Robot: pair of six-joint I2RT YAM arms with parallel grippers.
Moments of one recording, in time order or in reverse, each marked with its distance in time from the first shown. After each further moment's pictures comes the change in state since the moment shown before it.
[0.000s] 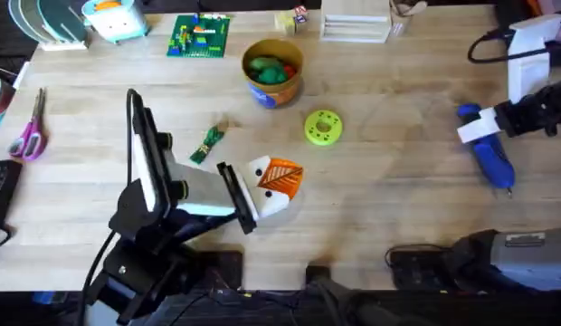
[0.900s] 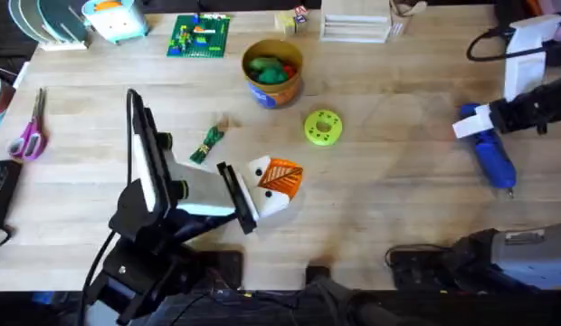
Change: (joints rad) left arm 0.000 0.000 0.000 0.000 0.000 0.000; right arm -0.002 0.048 0.000 0.068 -0.047 0.031
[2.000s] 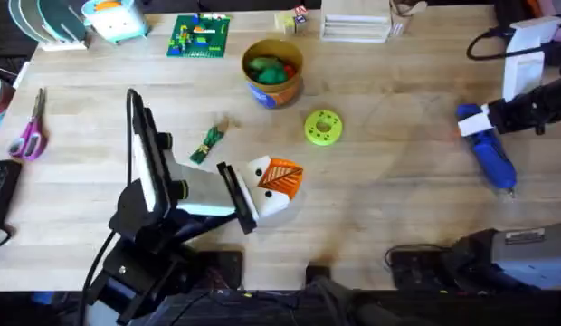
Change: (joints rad) left arm 0.000 0.000 0.000 0.000 0.000 0.000; right arm 0.000 0.012 0.000 -0.003 -0.015 0.014
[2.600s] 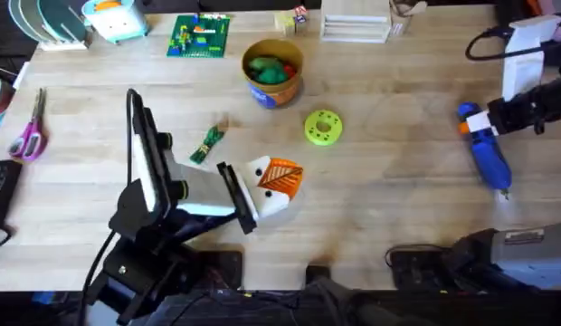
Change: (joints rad) left arm 0.000 0.000 0.000 0.000 -0.001 0.000; right arm 0.009 -0.004 0.000 0.012 0.016 0.004
